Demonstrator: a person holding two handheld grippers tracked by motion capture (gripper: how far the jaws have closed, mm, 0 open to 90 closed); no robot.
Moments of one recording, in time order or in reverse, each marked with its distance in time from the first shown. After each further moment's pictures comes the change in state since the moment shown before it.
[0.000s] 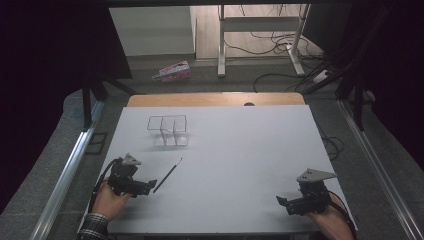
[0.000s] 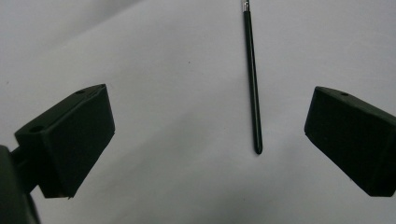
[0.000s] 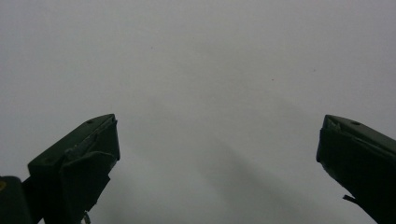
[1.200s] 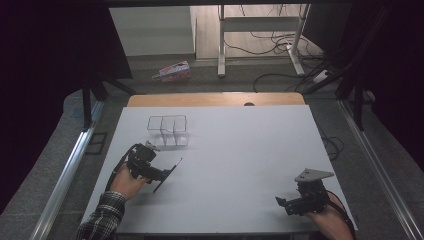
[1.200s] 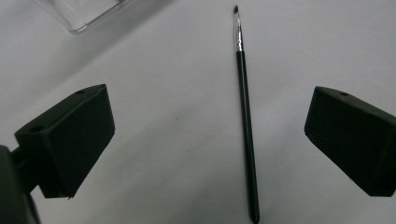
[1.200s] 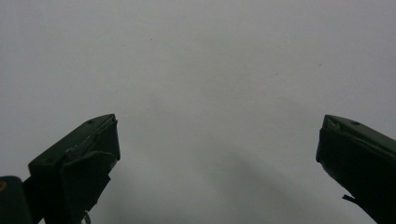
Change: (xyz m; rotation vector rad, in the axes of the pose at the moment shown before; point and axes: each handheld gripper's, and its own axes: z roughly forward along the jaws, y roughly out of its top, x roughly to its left) left arm -0.007 0.057 0.033 0.121 -0.013 0.044; right arm 0.000 0.001 0.004 0.035 0.000 -0.011
